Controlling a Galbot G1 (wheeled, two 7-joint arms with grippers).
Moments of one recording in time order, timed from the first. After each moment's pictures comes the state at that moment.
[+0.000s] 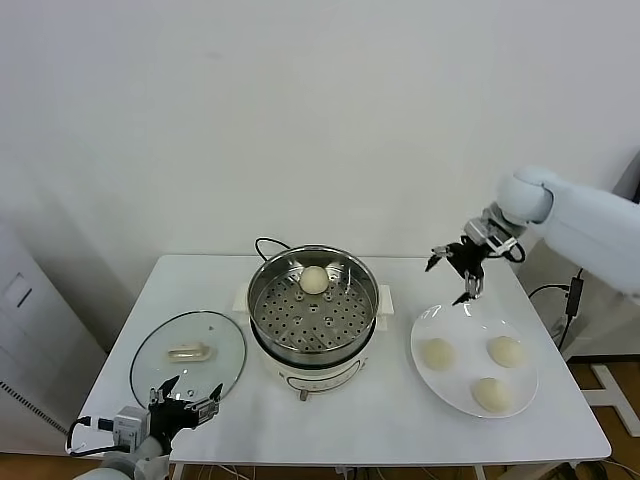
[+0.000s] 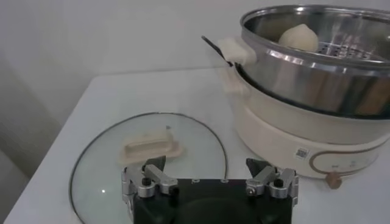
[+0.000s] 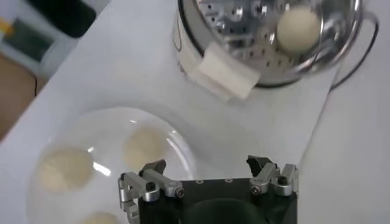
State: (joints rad) left arm 1.58 -0.93 -0.42 -2.20 -0.62 0.52 -0.31; right arm 0.46 0.70 -1.23 1.16 0.26 0.18 -1.17
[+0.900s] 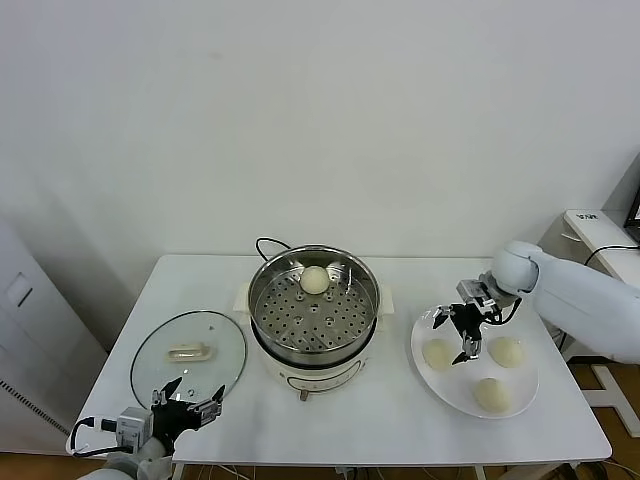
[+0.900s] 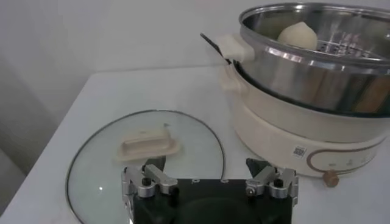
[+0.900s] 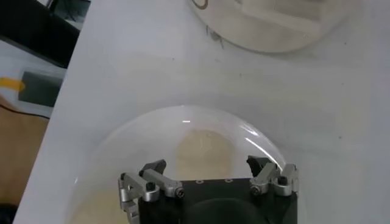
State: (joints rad) left arm 1.58 -0.94 -0.41 -2.19 -0.62 0.52 -0.31; right arm 0.16 0.71 -1.09 1.09 0.18 0.08 -1.11
